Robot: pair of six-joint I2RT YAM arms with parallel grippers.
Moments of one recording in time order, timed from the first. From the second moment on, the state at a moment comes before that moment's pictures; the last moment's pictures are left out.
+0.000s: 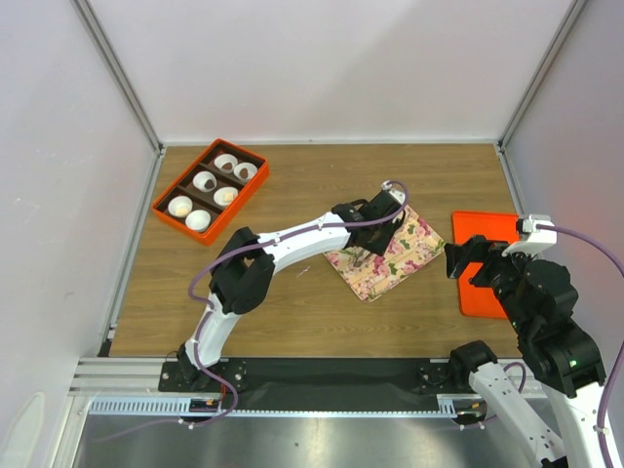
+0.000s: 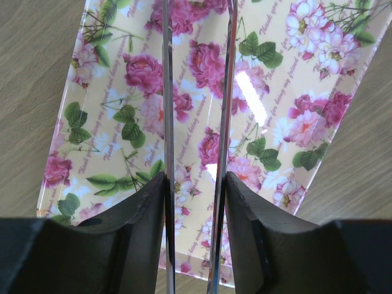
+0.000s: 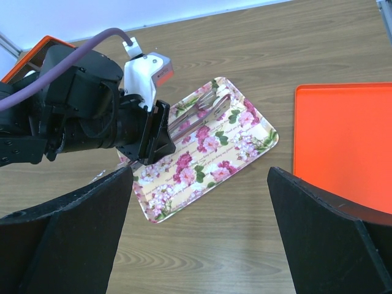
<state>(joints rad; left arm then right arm) -0.97 2.16 1.82 -0.58 -0.18 -0.33 0.35 0.43 1.00 -0.79 0.20 0.30</state>
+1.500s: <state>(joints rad) -0.89 1.84 1.67 -0.64 -0.13 -0.34 0.35 0.42 1.00 -0.79 0.19 0.30</state>
